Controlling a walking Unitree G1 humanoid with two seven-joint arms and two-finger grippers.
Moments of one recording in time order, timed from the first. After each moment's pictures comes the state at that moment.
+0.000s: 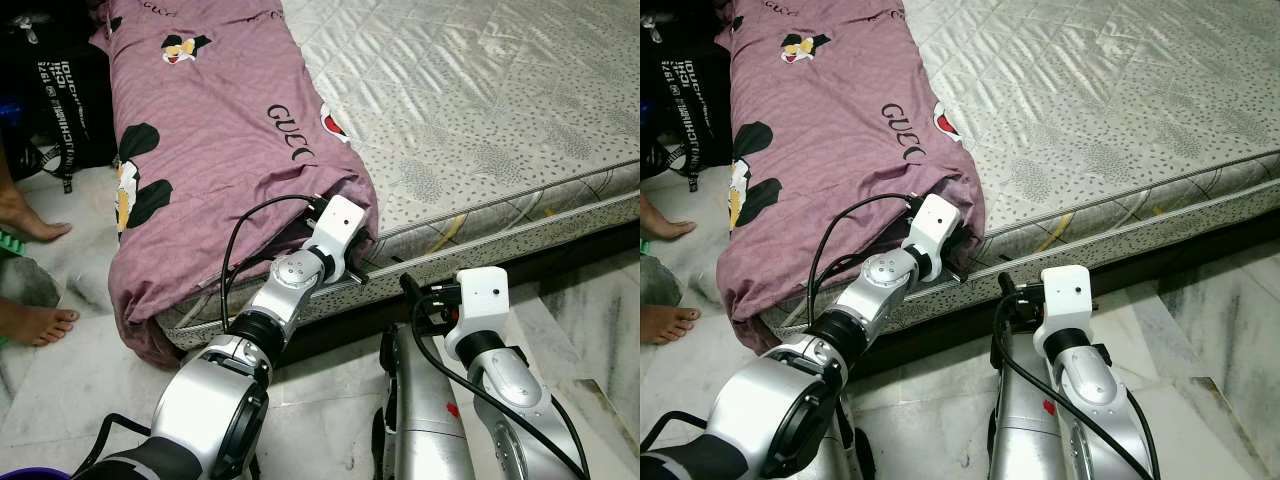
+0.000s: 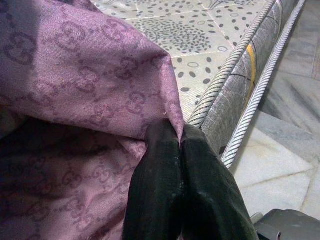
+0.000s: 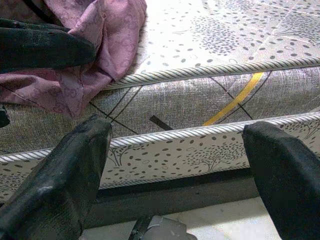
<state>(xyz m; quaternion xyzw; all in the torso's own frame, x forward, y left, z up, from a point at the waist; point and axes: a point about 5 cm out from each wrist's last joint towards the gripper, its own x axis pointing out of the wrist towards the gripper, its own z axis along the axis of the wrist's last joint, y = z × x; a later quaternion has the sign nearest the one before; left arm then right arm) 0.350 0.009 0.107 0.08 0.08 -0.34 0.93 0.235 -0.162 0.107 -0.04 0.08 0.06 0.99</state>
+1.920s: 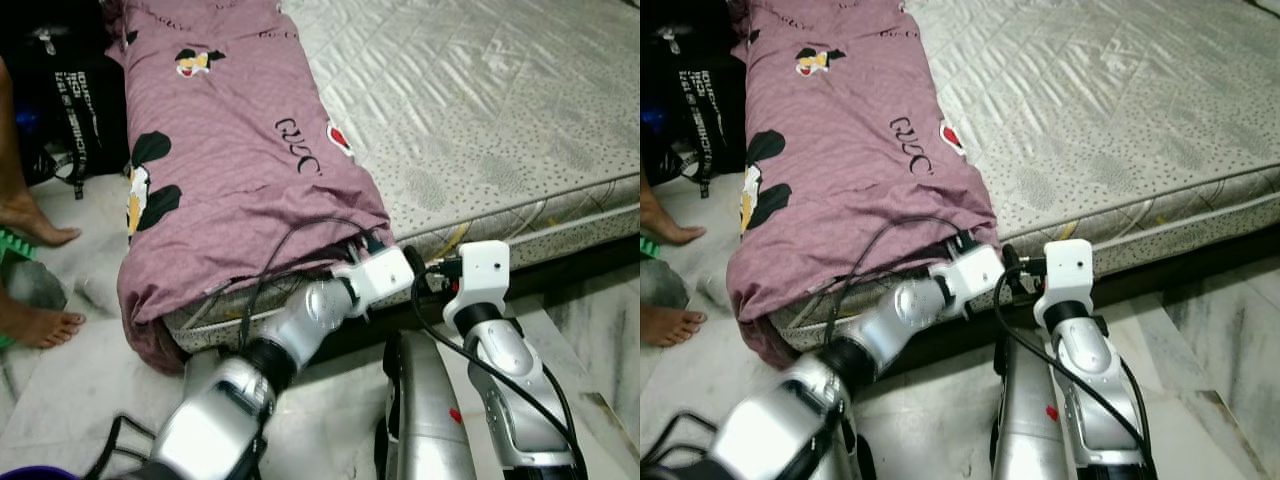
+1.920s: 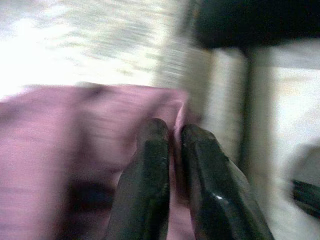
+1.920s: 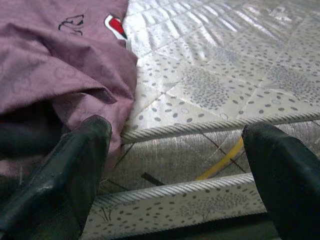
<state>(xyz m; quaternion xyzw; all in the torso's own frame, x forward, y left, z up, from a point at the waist) 0.332 -0.017 0.104 0.32 0.01 -0.38 0.87 0.266 -0.164 0.118 -0.04 0.03 0.05 1.00</state>
